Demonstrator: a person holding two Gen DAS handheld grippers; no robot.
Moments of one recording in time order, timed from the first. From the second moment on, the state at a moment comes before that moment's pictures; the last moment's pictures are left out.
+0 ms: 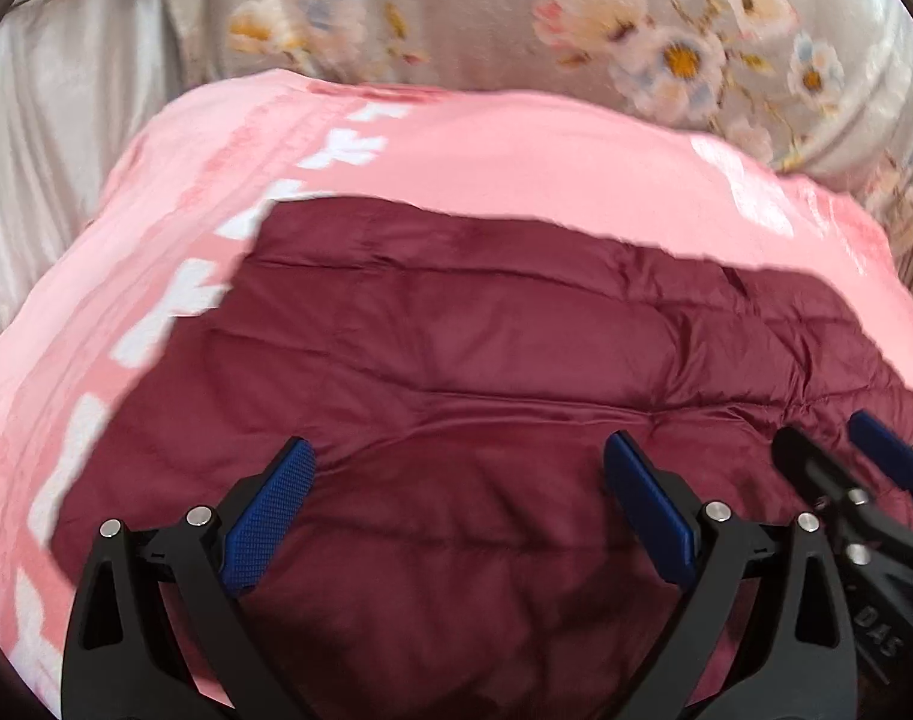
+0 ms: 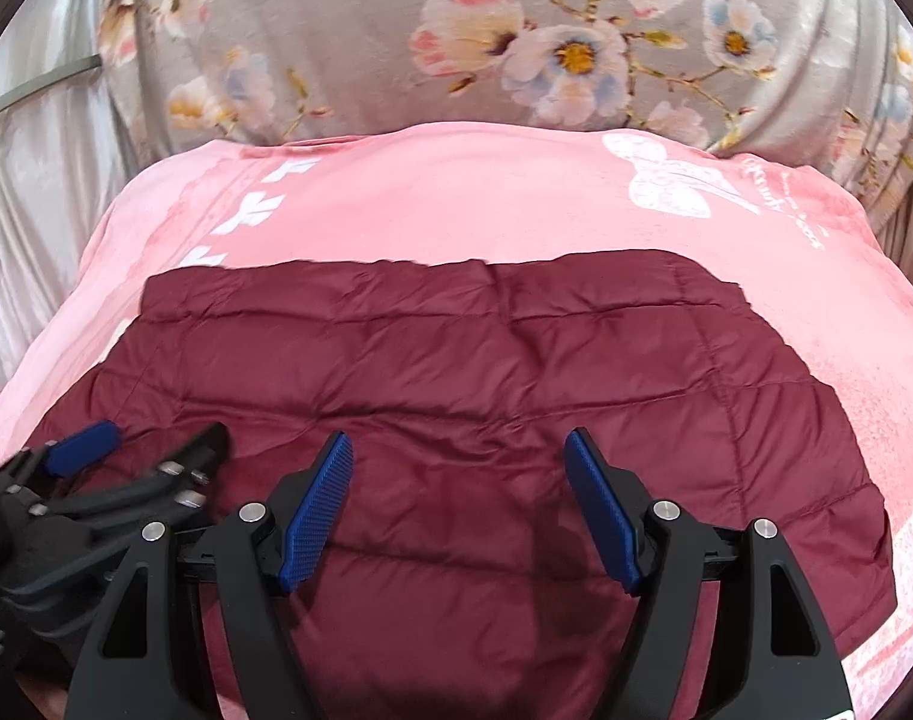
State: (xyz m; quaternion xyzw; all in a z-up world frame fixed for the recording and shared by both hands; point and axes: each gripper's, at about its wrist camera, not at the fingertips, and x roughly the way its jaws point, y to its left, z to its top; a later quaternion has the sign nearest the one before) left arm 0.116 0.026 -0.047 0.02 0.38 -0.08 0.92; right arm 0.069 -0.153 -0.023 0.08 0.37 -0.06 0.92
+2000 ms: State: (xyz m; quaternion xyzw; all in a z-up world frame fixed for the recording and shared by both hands) left arm 0.050 -0.097 0.073 -0.02 0.35 -0.36 0.86; right arm -0.050 -0.231 -0.036 0.22 0.41 -0.04 0.88
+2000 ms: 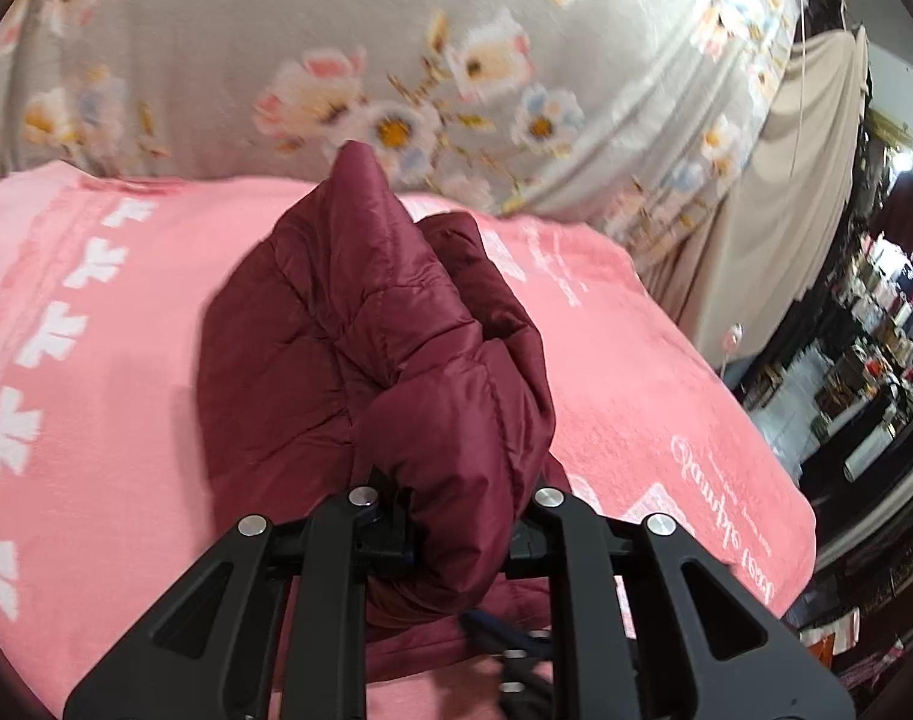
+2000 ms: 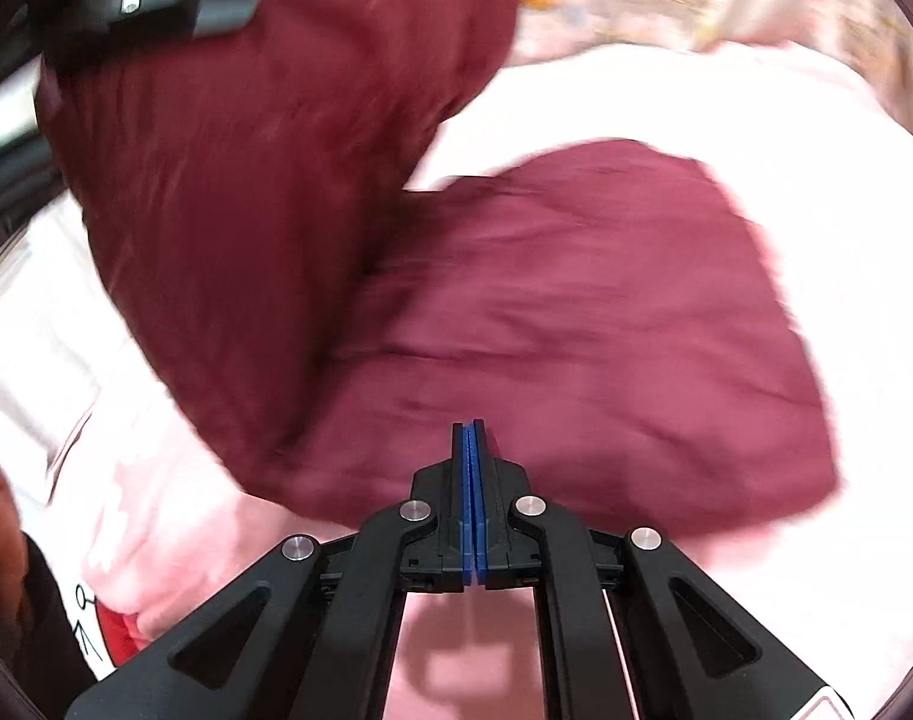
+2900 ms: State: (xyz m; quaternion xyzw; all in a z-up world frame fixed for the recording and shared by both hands) left arm 0.026 -0.223 -0.047 0.09 0.46 -0.34 0.82; right arm -0.109 -0.322 -0.052 0.24 0.43 -0.17 0.85
